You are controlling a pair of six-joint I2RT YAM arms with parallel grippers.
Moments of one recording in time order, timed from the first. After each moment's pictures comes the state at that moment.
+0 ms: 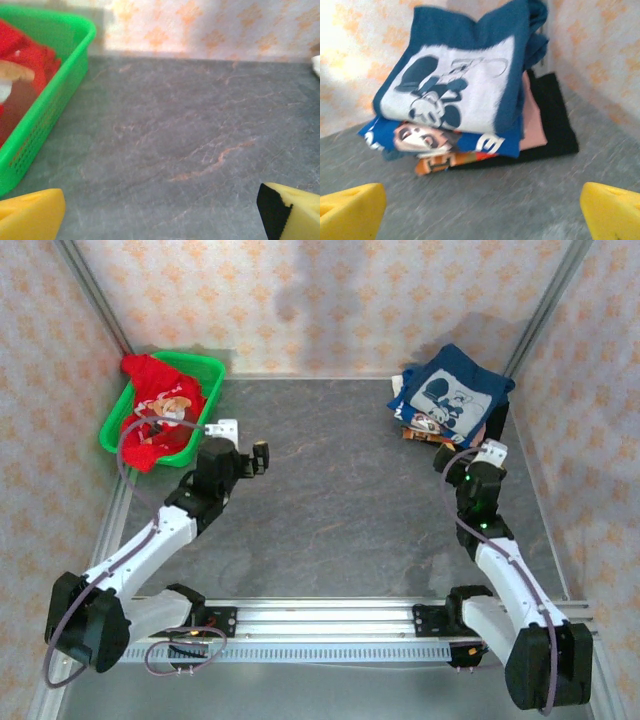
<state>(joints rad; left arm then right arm) -0.33 1.14 0.80 -0.15 -0.31 -0.28 0.06 0.89 0.50 0.08 0.24 0.32</state>
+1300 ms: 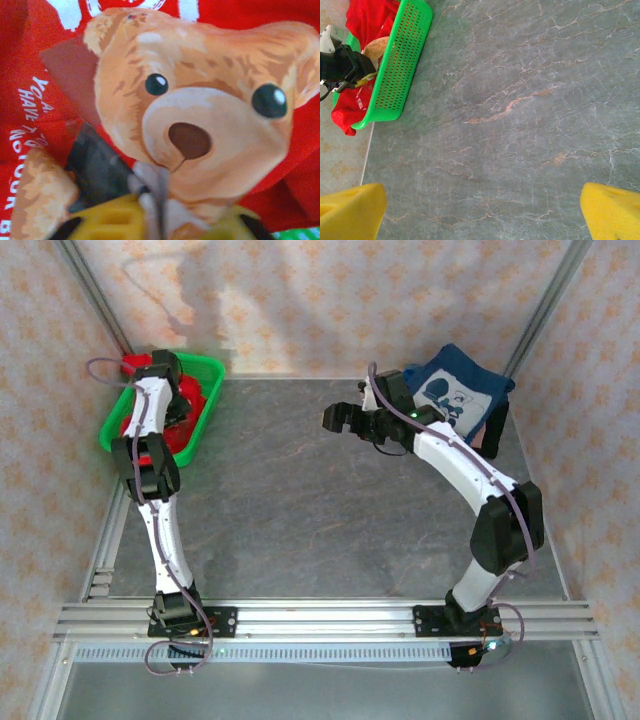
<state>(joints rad) 0.25 2.40 2.28 -1.14 -0.24 -0.44 0.46 1.68 1.49 -0.55 -0.33 0.56</state>
